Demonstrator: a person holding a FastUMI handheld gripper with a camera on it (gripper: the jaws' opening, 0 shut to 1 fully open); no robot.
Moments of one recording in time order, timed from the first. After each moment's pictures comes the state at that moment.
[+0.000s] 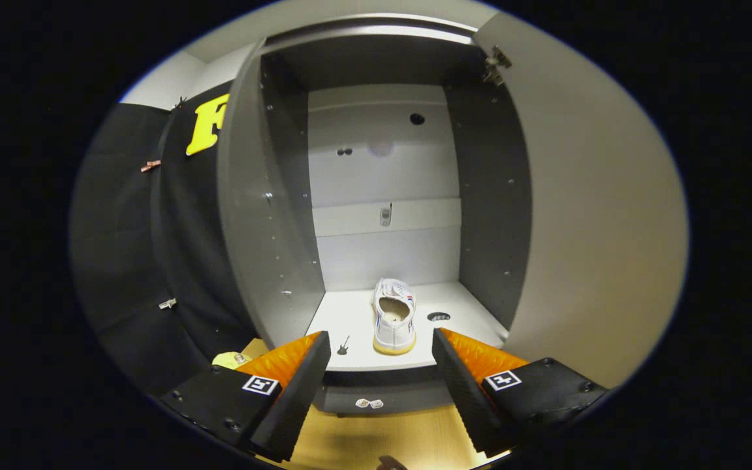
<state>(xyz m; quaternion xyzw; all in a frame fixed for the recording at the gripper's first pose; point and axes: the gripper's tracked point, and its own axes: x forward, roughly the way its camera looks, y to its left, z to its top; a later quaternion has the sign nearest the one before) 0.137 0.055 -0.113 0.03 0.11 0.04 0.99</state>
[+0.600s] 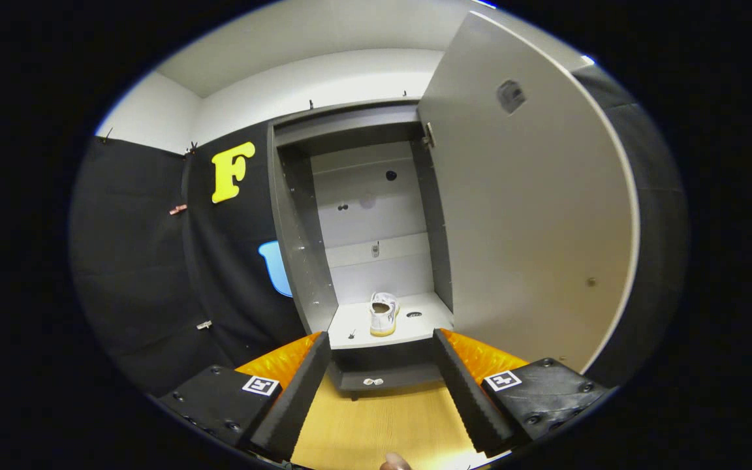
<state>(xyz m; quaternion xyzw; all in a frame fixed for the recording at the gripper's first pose) -0.048 -0.022 -0.022 0.08 0.06 0.07 0.99</state>
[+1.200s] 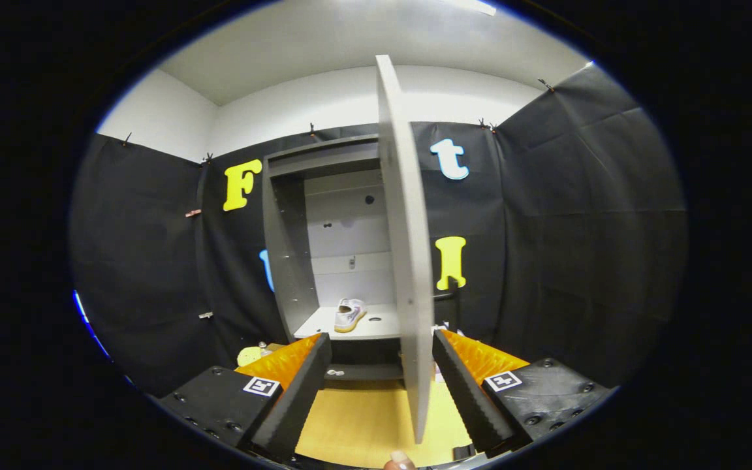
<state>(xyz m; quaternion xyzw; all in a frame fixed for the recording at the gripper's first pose) -0.100 -0.174 0.004 0.04 0.04 0.07 1.00</state>
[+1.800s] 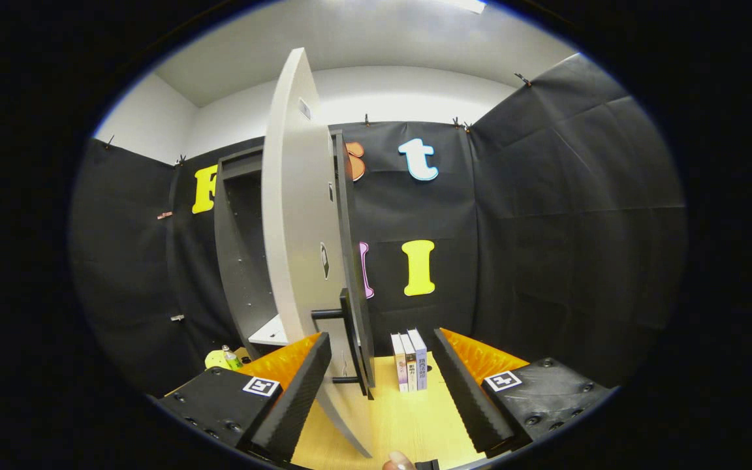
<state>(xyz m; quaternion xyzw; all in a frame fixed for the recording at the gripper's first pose) -0.039 -0.250 -0.006 0.05 0.04 0.05 1.00</state>
